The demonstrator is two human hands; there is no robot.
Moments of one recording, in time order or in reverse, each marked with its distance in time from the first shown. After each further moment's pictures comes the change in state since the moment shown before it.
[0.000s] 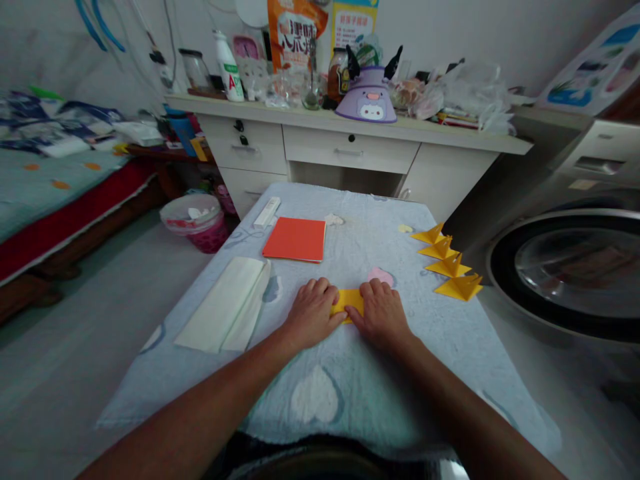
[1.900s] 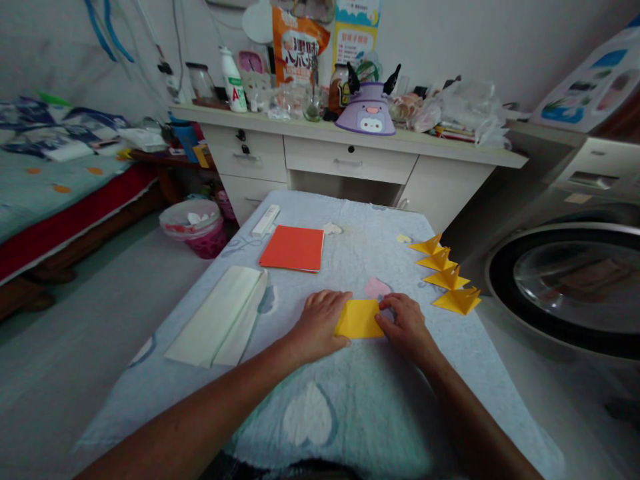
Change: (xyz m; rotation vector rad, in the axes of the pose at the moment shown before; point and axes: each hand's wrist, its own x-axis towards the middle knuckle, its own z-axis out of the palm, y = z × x) left_hand 0.009 0.009 0.001 -0.221 -0.115 0.070; right_hand -0.009 0.067 0.020 0.434 0.079 0.121
